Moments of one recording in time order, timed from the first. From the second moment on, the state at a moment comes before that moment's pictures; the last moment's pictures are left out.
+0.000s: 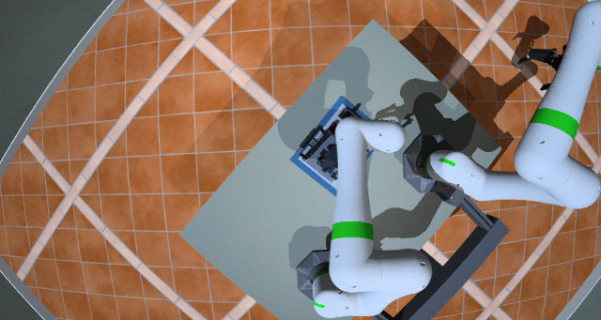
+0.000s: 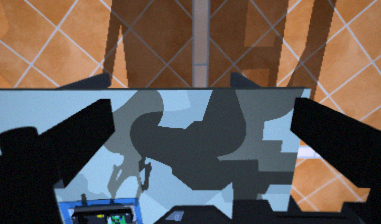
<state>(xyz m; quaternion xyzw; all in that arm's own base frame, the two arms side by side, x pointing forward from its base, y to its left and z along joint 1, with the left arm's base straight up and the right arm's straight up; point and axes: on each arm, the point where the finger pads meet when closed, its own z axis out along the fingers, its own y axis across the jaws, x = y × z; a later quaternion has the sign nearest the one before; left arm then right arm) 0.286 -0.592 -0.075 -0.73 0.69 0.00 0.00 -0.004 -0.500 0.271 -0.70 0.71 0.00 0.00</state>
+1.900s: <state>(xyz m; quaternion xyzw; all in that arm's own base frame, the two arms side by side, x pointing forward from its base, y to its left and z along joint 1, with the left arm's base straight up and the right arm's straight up) 0.286 -0.592 -0.090 -0.73 0.69 0.00 0.00 -0.004 -0.500 0.271 -0.70 0.71 0.00 0.00</state>
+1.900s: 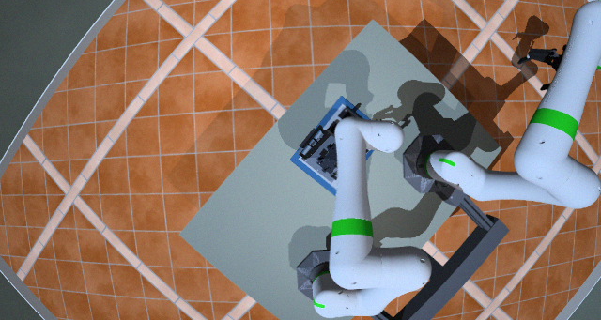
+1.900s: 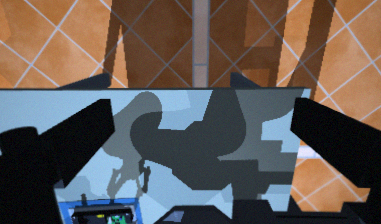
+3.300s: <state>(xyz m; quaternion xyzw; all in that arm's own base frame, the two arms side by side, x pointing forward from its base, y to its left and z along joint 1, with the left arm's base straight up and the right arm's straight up) 0.286 -0.593 -0.120 -0.73 0.69 0.00 0.00 -0.004 -0.500 0.271 -0.70 0.71 0.00 0.00</state>
